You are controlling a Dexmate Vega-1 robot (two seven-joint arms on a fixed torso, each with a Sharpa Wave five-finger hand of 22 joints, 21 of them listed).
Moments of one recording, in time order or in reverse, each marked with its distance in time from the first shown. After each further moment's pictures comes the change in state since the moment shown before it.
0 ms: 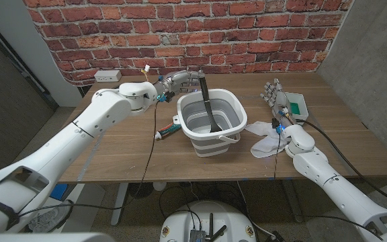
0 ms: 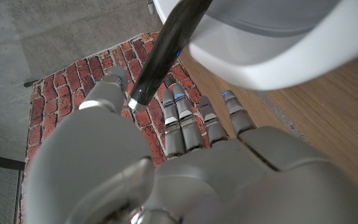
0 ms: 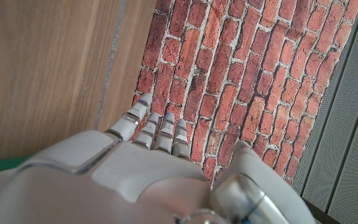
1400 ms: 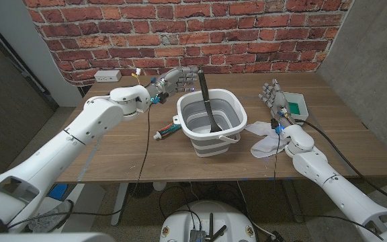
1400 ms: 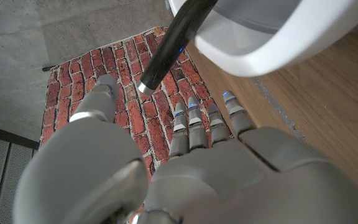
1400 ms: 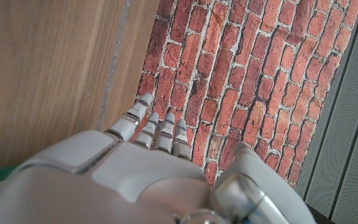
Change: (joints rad) left arm 0.073 0.035 -0.059 -0.004 -0.060 -0.093 -0.034; left_hand -0.115 -0.036 0.018 -0.007 -0.034 -0.252 0.079 -0.008 0.000 -0.268 0.143 -0.004 0.000 -0.164 0.108 -0.020 0.003 -0.022 0.021 -0.023 -0.003; right arm 0.009 -0.002 -0.009 0.010 0.003 -0.007 0.018; right_hand 0.000 0.000 -0.004 -0.004 0.000 -0.002 -0.002 0.000 0.000 0.000 0.000 0.000 0.000 0.000 0.000 -0.004 0.014 0.000 0.000 0.000 -0.002
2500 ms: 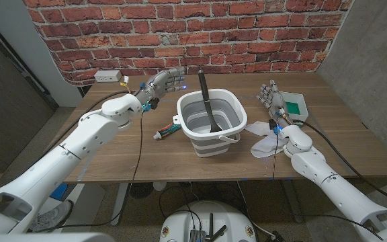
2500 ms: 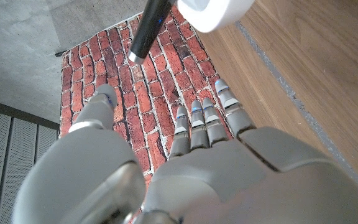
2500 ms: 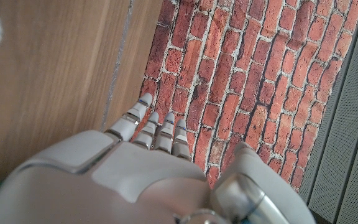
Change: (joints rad) left arm 0.127 -0.005 -0.062 0.052 0.070 -0.212 -0.018; left_hand -0.103 0.003 0.048 -0.007 0.000 -0.084 -0.008 -0.008 0.000 -0.086 0.075 0.004 0.005 0.116 -0.085 0.013 -0.003 0.221 -0.077 0.027 0.000; right arm 0.015 0.008 -0.013 0.019 -0.001 -0.004 0.015; right_hand 0.000 0.000 -0.008 0.000 -0.008 0.000 0.000 0.000 0.000 0.000 0.000 0.000 0.005 0.000 0.000 0.000 0.014 0.000 0.000 0.000 0.000
